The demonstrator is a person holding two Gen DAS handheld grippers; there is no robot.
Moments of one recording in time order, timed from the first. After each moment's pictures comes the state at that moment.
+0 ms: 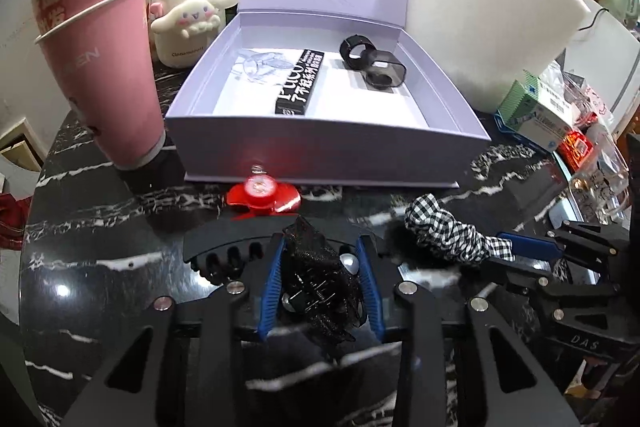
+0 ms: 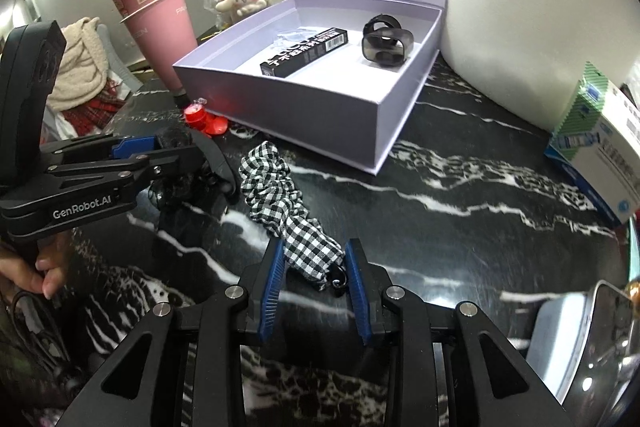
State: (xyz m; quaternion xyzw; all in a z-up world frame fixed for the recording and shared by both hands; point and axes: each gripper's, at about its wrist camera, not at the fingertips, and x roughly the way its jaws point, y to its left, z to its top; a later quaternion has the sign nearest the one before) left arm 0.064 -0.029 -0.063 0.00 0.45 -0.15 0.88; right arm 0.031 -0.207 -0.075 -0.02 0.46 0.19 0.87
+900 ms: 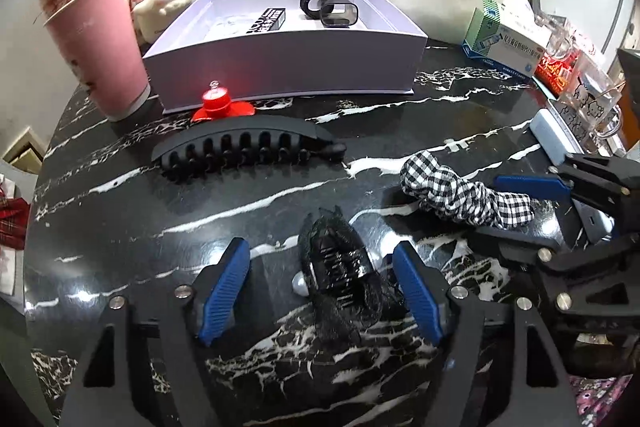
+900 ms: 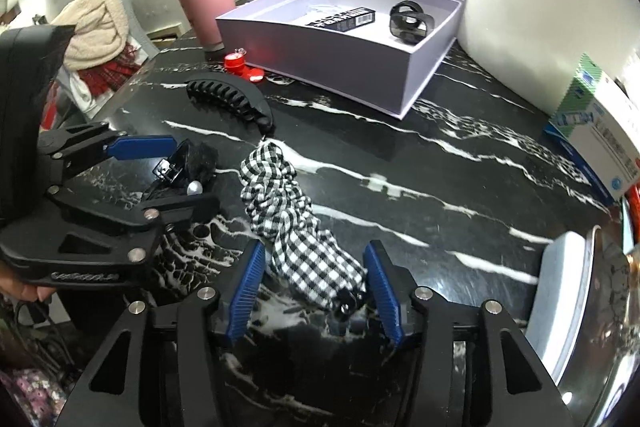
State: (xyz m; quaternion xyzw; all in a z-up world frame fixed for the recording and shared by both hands) left arm -0.002 -0.049 -0.078 0.06 0.48 -0.16 0.86; right arm -0.014 -0.202 -0.083 -0.07 0.47 0.21 0.86
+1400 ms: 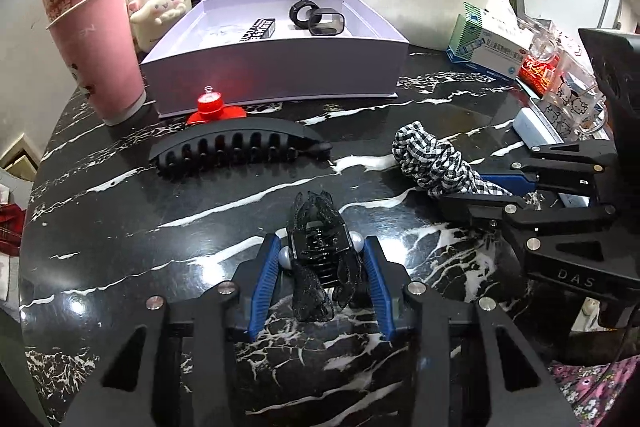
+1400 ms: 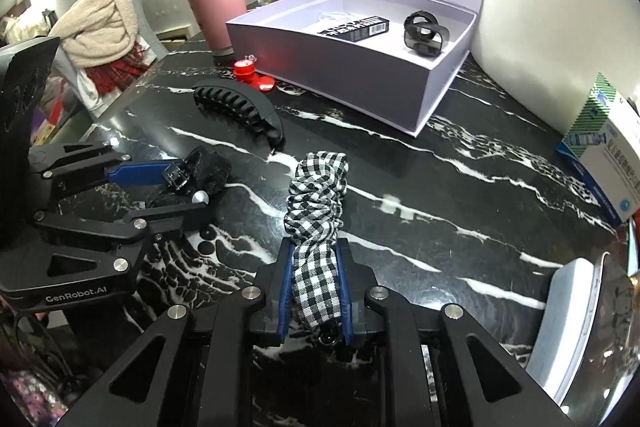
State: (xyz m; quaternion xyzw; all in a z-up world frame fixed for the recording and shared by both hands) left arm -0.013 -0.050 -0.074 0.05 0.46 -0.18 0.87; right arm -0.010 -0.195 -0.083 -0.07 0.45 0.23 0.86
